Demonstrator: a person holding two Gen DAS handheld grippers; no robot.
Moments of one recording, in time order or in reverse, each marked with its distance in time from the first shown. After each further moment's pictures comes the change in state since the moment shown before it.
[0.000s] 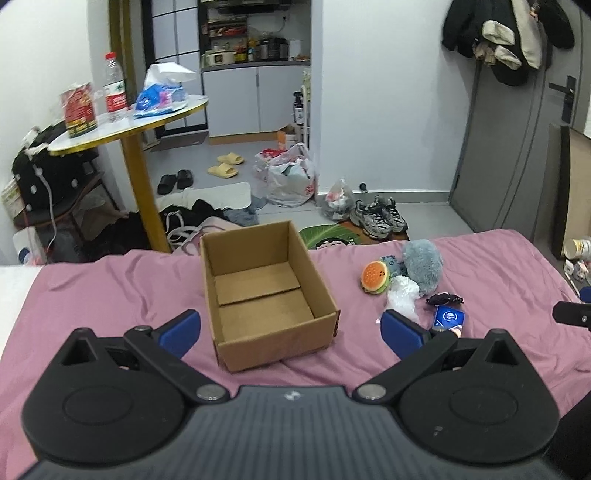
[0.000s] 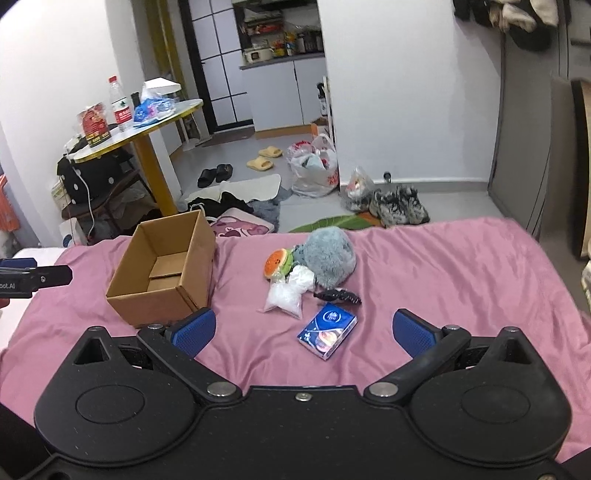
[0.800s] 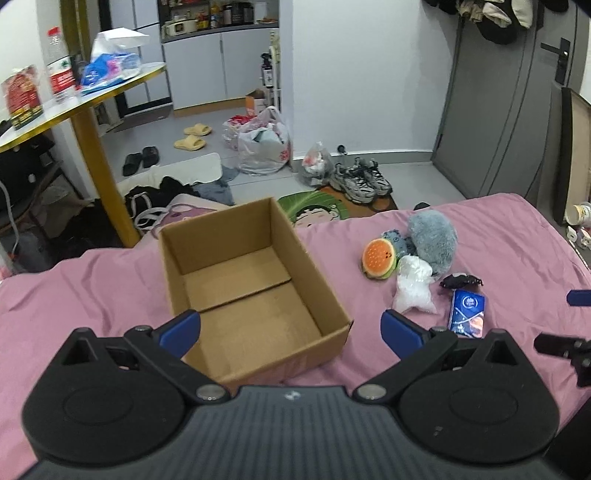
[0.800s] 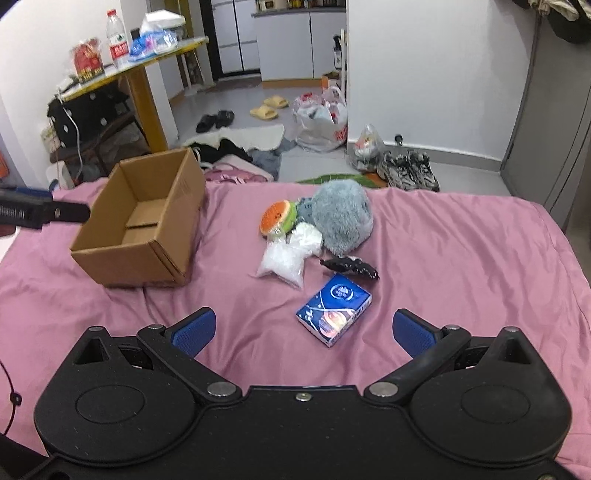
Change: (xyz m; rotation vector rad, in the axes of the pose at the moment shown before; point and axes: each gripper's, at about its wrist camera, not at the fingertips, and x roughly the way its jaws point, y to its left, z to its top) left arm 0.103 0.009 0.024 0.073 0.122 -0.091; right arm 0.077 0.018 -0.005 -0.096 0.163 -0.040
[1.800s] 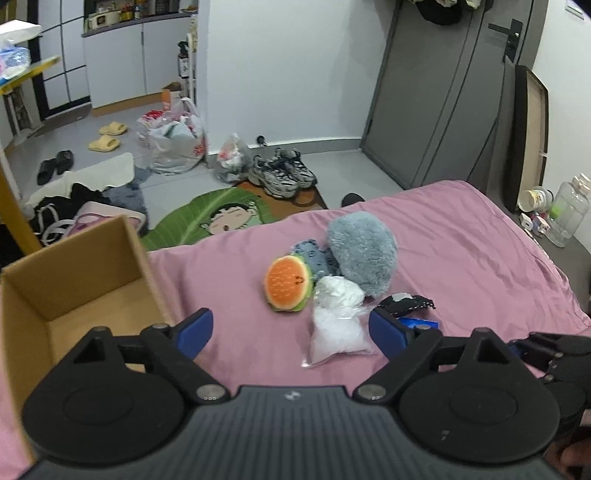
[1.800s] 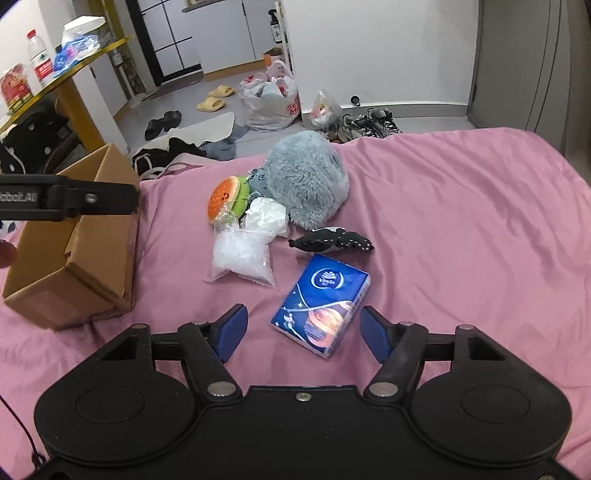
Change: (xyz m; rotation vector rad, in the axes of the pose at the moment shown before) left arm 0.107 -0.068 0.032 0.067 0.023 -0.245; right arm 0.094 -0.015 -0.010 0.218 0.015 -0.060
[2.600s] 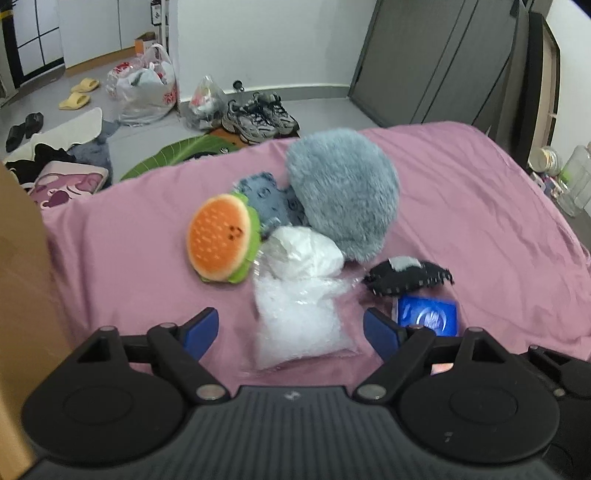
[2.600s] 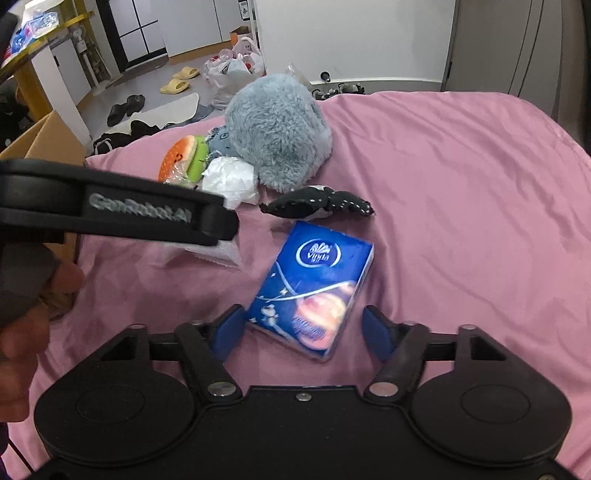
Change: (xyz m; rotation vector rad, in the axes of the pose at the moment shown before) left arm 0.106 -0.035 -0.017 0.002 0.161 -0.040; right arm 0.048 -0.001 -0.016 0.029 0.062 -0.128
